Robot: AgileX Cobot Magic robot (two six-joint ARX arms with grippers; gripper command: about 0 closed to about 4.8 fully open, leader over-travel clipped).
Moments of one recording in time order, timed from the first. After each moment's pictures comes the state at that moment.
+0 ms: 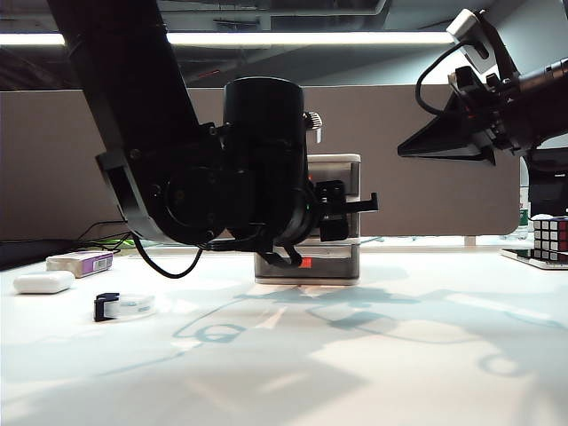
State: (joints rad) left arm -0.82 2.17 1.01 1.15 -0.63 -0.08; right arm 0.13 1.44 0.62 0.57 -0.69 0.04
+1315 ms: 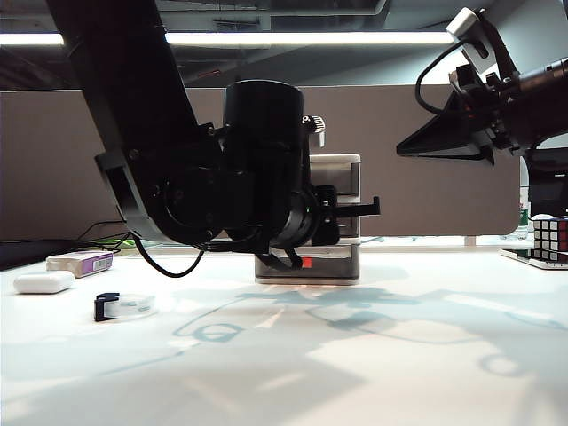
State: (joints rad) left arm -0.82 2.17 1.01 1.12 -0.58 -0.08; right arm 0.13 1.44 0.62 0.57 -0.71 0.04
